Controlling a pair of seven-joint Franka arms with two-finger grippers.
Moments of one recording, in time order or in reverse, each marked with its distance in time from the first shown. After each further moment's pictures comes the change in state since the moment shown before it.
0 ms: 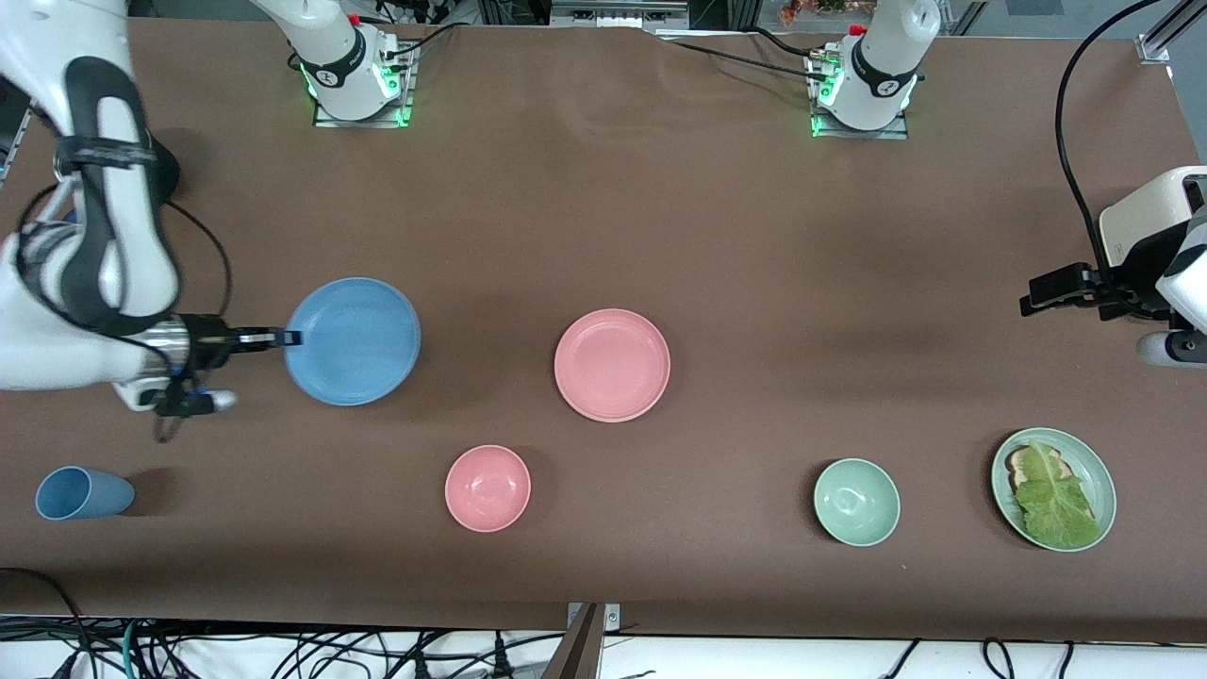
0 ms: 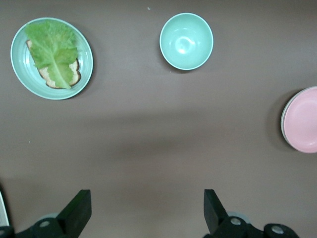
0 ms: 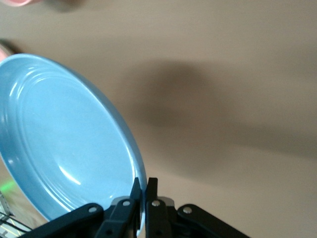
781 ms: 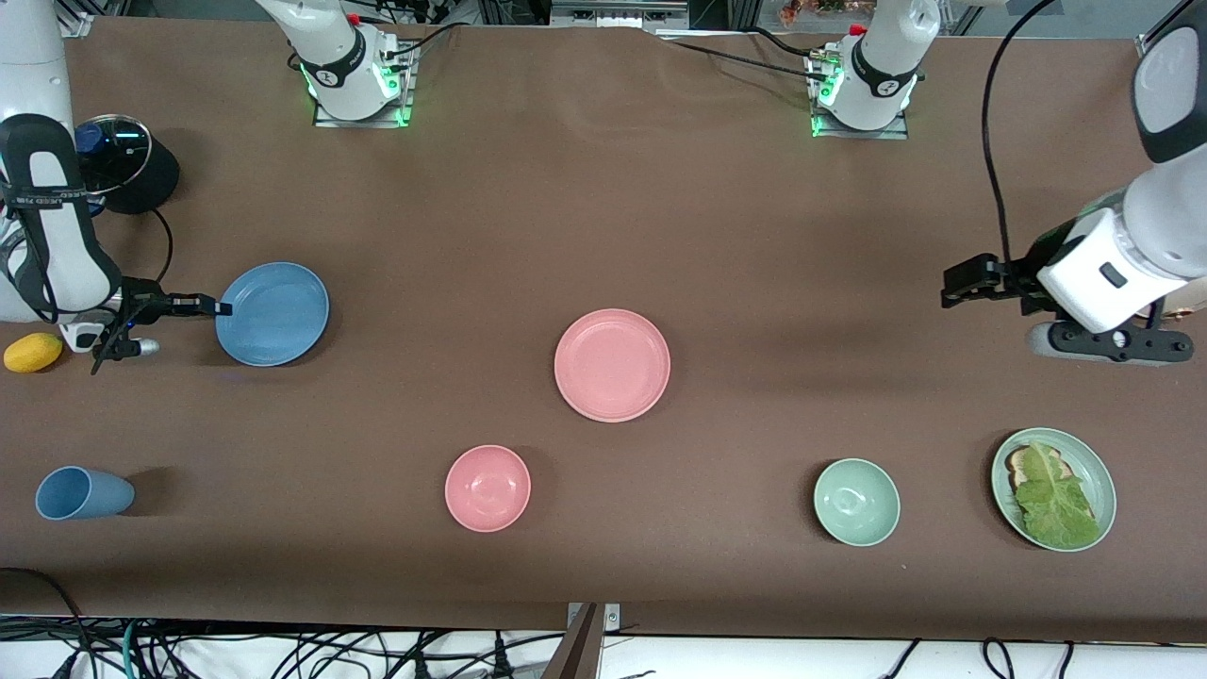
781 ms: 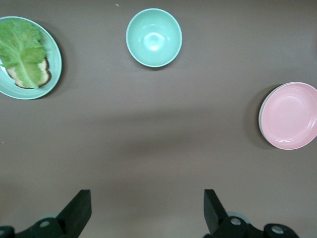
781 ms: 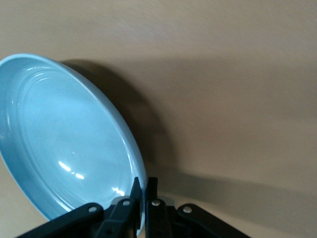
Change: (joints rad) left arm -0.121 0.002 0.005 0.000 0.000 0.000 -0.120; right arm -0.360 0.060 -0.078 -0.304 -0.010 0.281 -0.514
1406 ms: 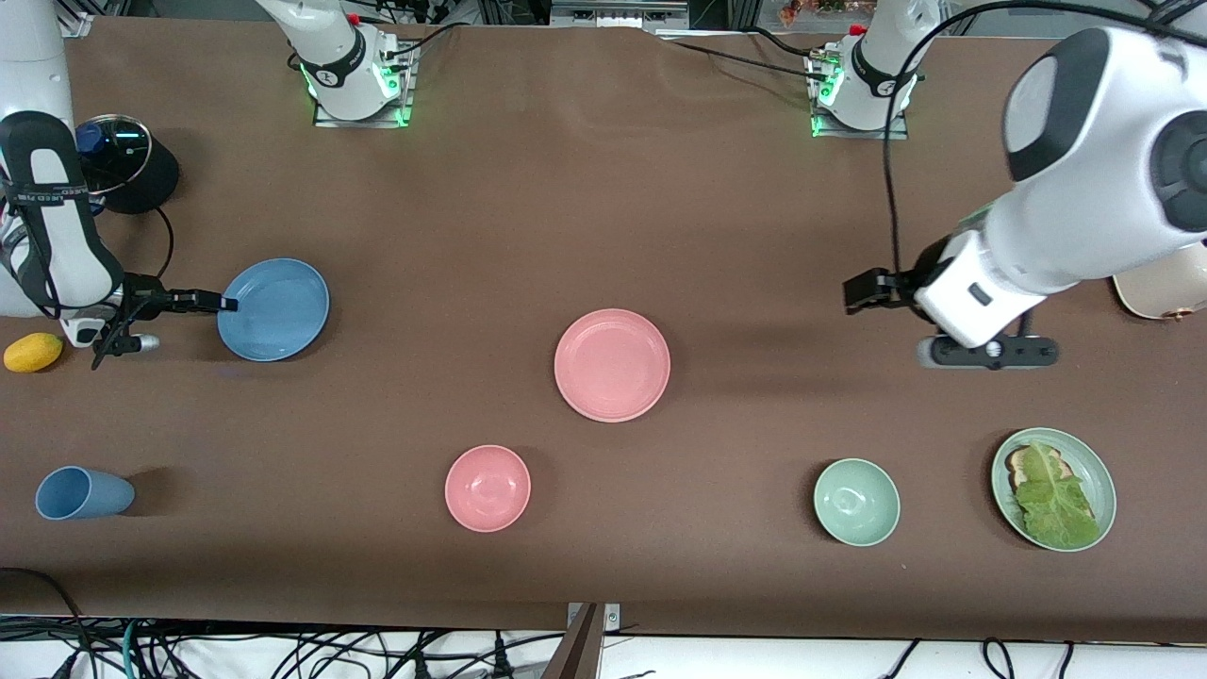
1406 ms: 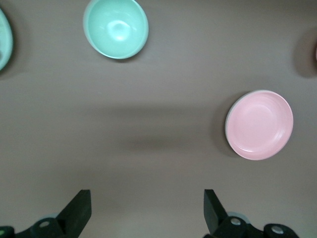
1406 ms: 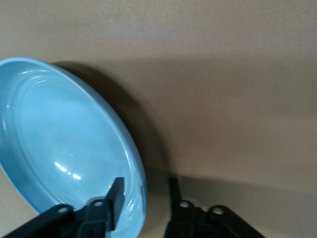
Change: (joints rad) left arm -0.123 0.039 0.000 -0.001 -0.062 0.032 -0.235; right arm -0.003 0.000 -0.017 -0.051 -0.004 0.053 0.006
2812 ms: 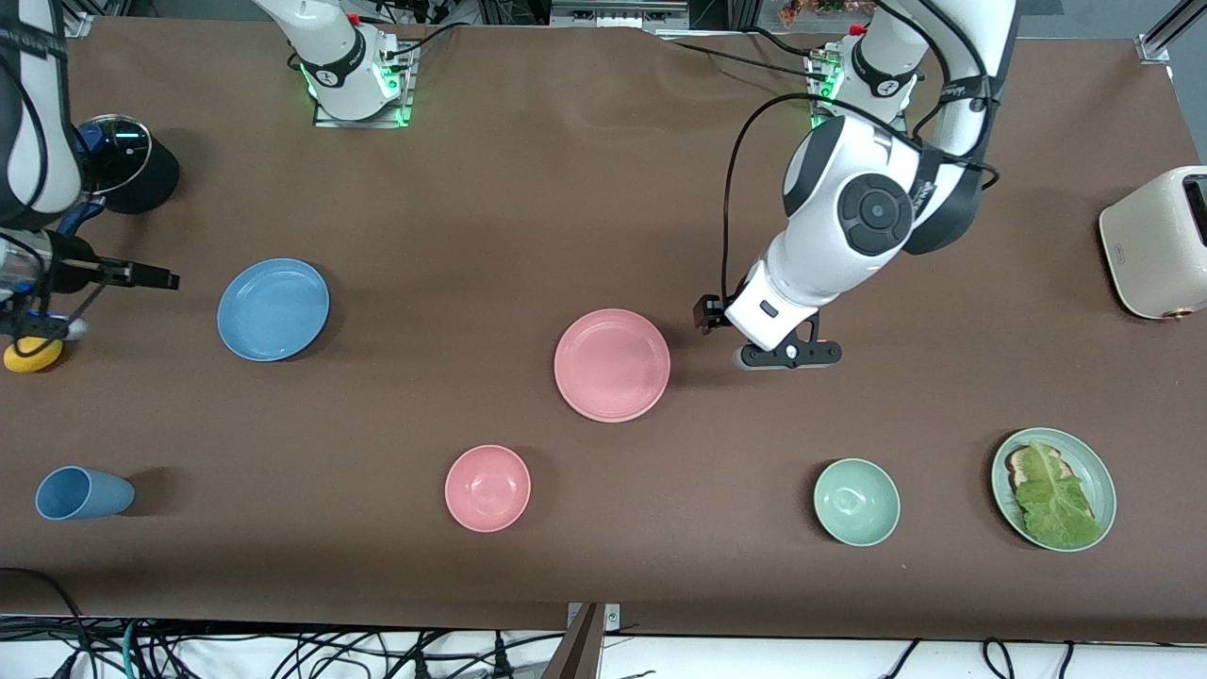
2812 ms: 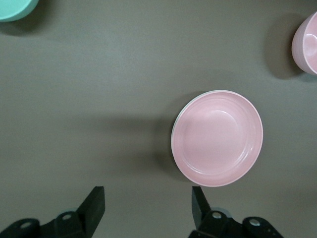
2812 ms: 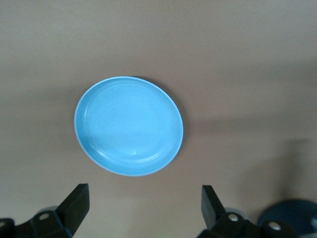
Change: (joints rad) left arm -0.246 0.032 -0.025 -0.336 -0.102 0.464 -0.184; right arm 0.168 -0.341 0.011 0.036 -0.356 -0.163 0.508
